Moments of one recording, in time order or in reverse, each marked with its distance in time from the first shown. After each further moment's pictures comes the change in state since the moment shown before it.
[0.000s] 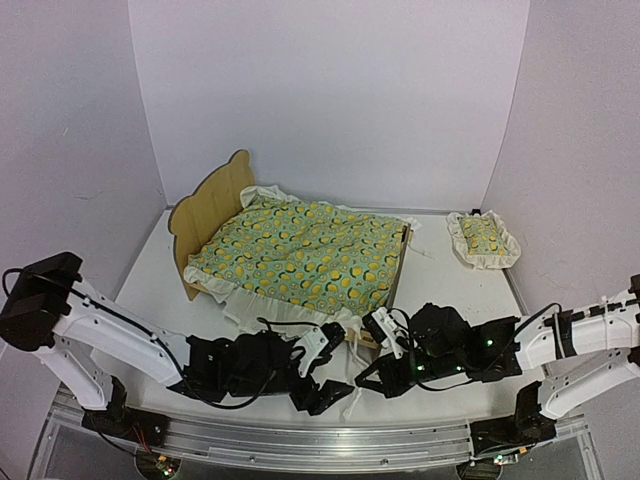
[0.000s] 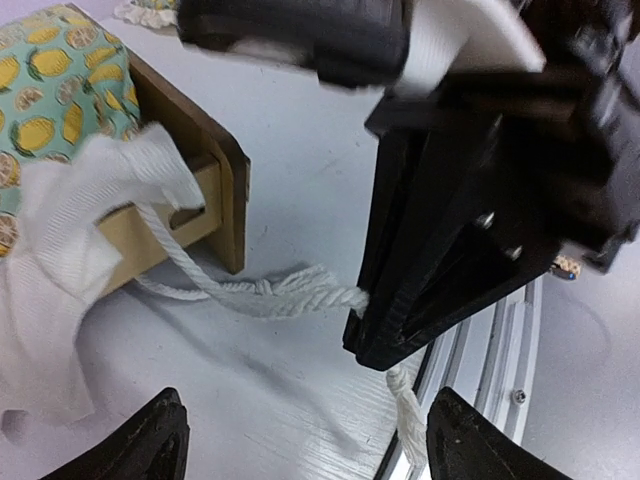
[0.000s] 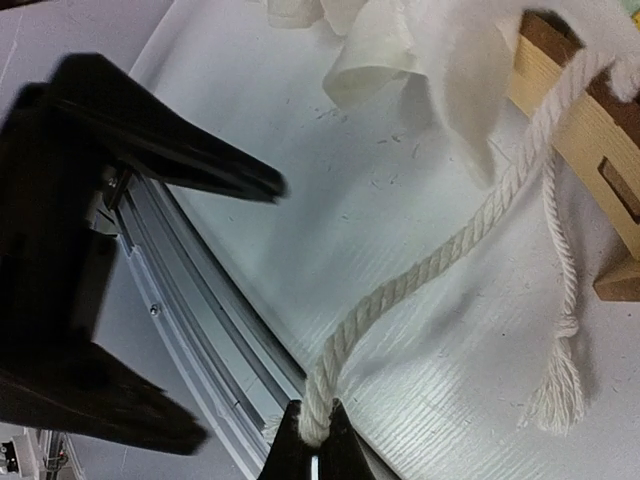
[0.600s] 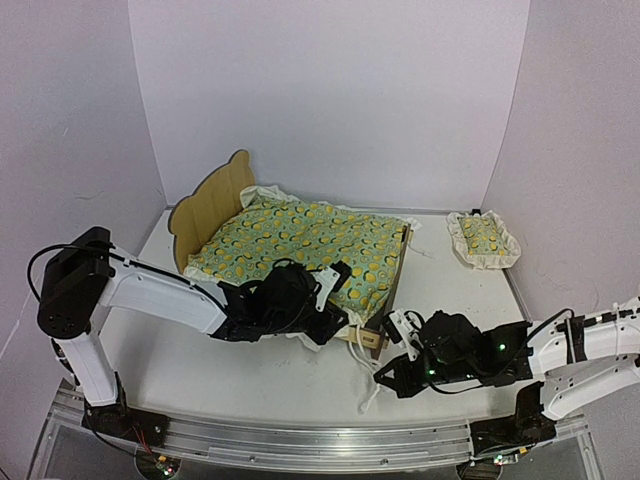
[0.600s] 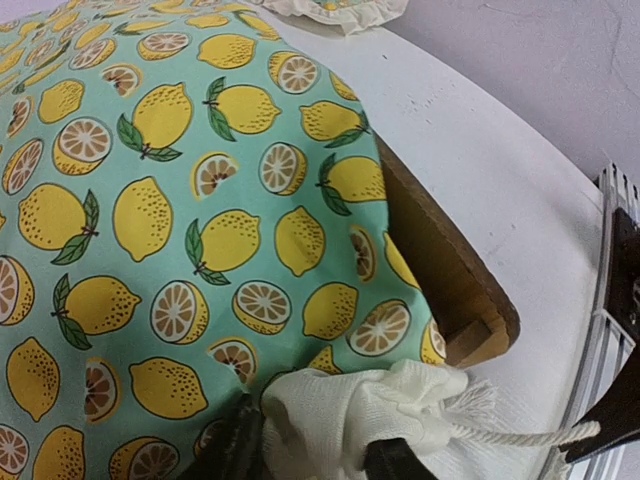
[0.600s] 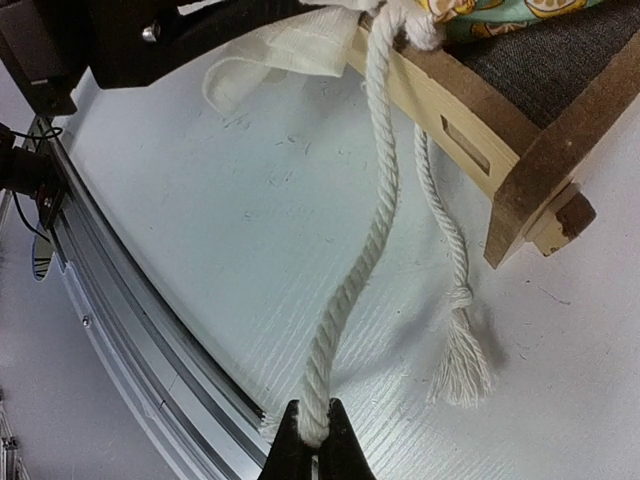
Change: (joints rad) left arm 0.289 0.220 0.323 -0.203 0.095 0.004; right arm 0.009 -0.092 -0.055 -0.101 0.170 -0.009
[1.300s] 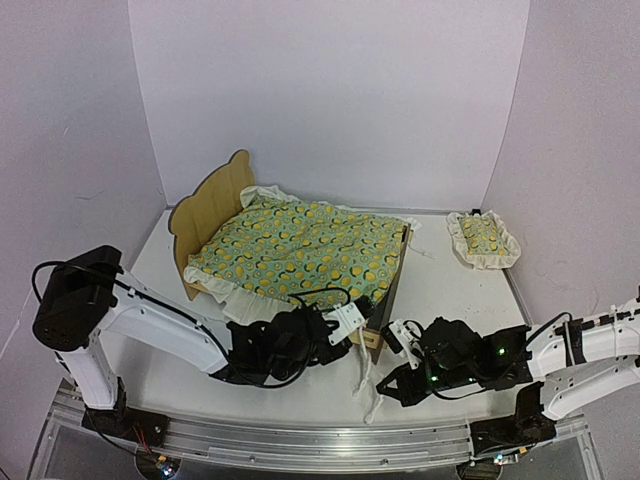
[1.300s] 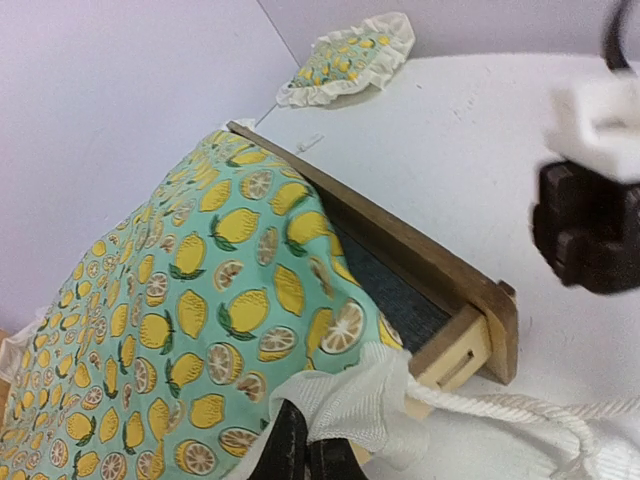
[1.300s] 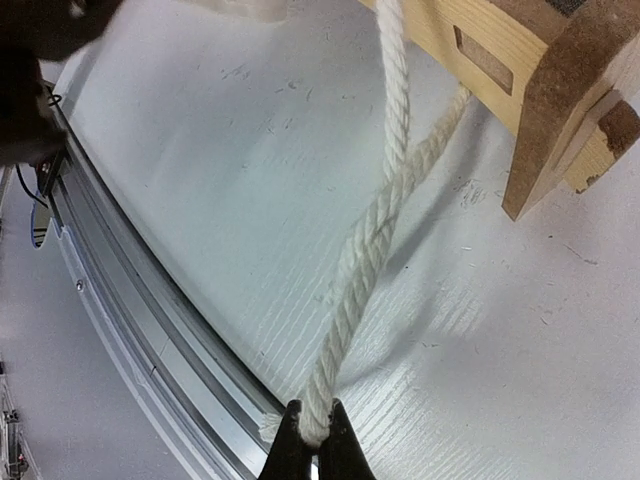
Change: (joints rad) left arm -0.224 0.024 -0.074 0.278 -0.521 0.608; right arm 0.002 -0.001 -0.040 0.001 -0.073 0.001
